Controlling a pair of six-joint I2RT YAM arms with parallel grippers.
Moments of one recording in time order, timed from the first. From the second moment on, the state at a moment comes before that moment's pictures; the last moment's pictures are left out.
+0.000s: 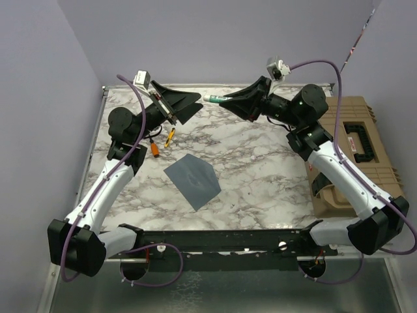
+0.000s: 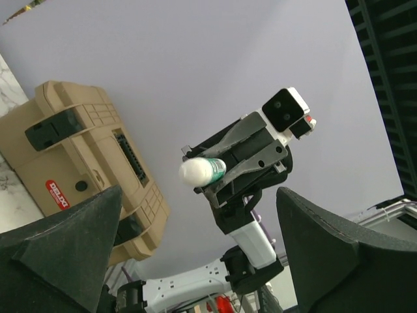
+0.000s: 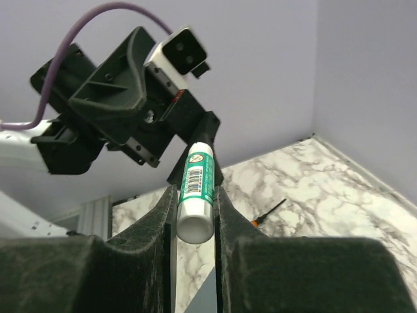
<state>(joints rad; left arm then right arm) -0.31 1.16 1.00 0.56 0.62 -1.44 0.52 1.31 1.28 0.35 -0.65 0.33</state>
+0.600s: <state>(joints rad) -0.30 1.19 1.00 0.58 0.75 -1.53 0.52 1.43 1.37 0.32 -0.92 0.37</state>
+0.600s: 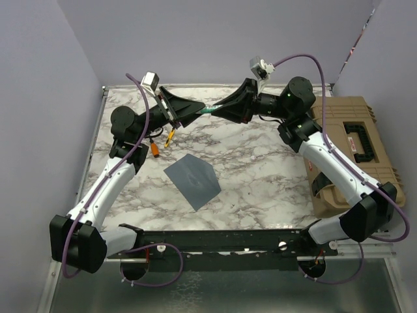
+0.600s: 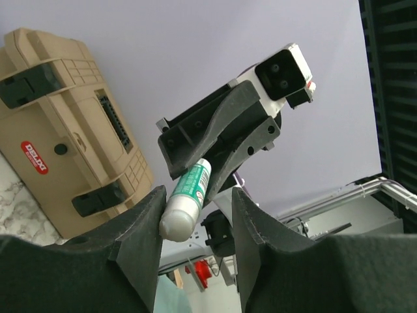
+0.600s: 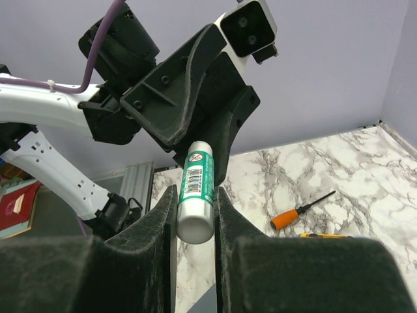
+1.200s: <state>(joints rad) -0.30 1.19 0.99 0.61 0.77 -1.57 0.52 1.44 1.32 0.48 -0.93 0.39</state>
